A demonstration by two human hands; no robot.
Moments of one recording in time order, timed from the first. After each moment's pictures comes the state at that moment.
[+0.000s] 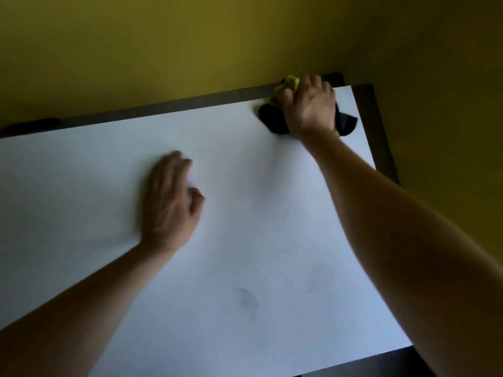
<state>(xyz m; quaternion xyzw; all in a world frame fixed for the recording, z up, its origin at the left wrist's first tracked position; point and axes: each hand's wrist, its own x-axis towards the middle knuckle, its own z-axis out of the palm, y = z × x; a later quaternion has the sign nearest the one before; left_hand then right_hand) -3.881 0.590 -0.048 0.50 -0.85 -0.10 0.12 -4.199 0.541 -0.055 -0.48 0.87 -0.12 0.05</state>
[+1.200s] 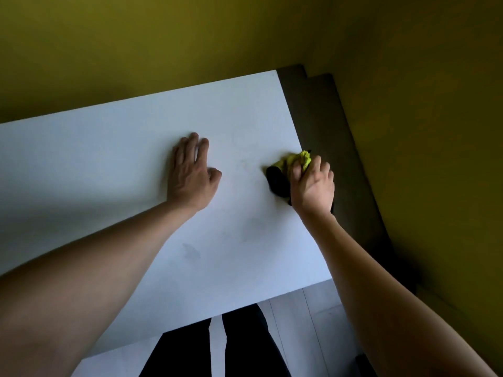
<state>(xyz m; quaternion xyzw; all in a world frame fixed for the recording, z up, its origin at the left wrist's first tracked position) -4.004 0.659 -0.036 0.49 -0.85 -0.19 -0.03 -4.209 0.801 -0.032 -0.30 0.93 -0.15 0.15</state>
